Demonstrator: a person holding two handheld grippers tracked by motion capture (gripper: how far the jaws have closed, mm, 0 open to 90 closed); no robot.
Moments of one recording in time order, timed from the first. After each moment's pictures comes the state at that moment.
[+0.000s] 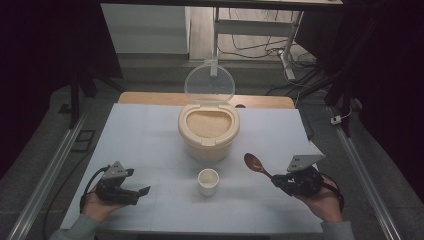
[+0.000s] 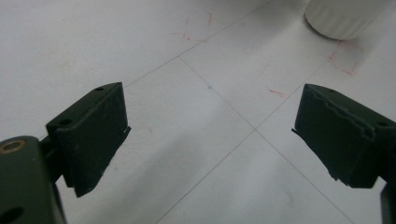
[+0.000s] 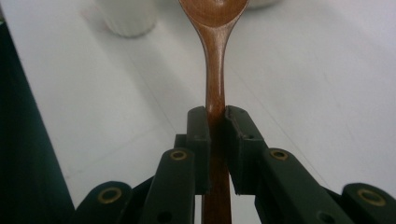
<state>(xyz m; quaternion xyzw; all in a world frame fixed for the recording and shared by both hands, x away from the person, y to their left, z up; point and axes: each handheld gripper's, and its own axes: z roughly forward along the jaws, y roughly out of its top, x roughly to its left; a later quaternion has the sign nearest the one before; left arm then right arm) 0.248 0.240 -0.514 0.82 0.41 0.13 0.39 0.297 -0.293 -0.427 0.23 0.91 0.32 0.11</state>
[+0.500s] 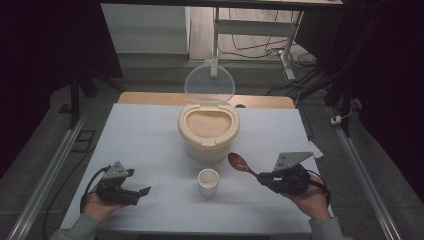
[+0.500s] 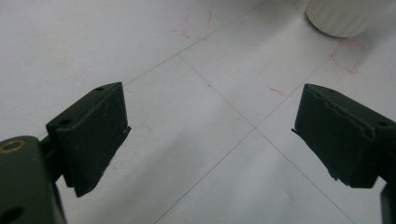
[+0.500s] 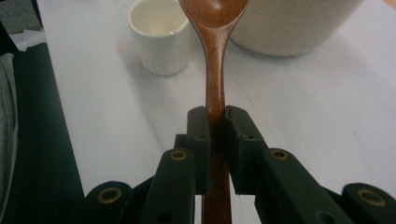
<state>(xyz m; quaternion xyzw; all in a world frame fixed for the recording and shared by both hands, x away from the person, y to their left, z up) 0.248 0.240 -0.514 0.82 0.41 0.12 0.39 0.296 -0.256 -0.417 0.18 0.91 0.35 0.10</state>
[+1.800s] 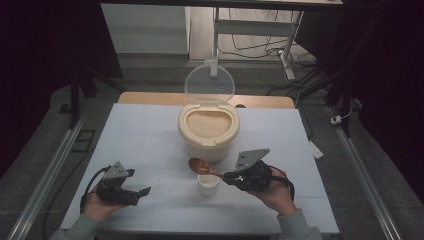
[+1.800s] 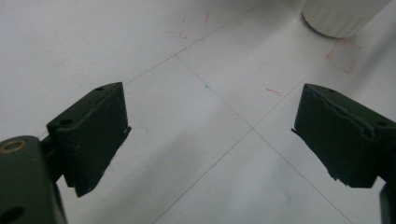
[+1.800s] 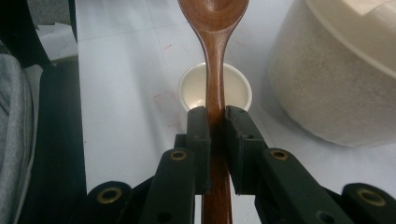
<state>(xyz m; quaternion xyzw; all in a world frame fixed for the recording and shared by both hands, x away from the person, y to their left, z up) 0.248 0.239 -0.513 0.82 0.40 0.12 0.39 0.298 -0.166 -0.419 0.09 0.93 0.35 0.08</state>
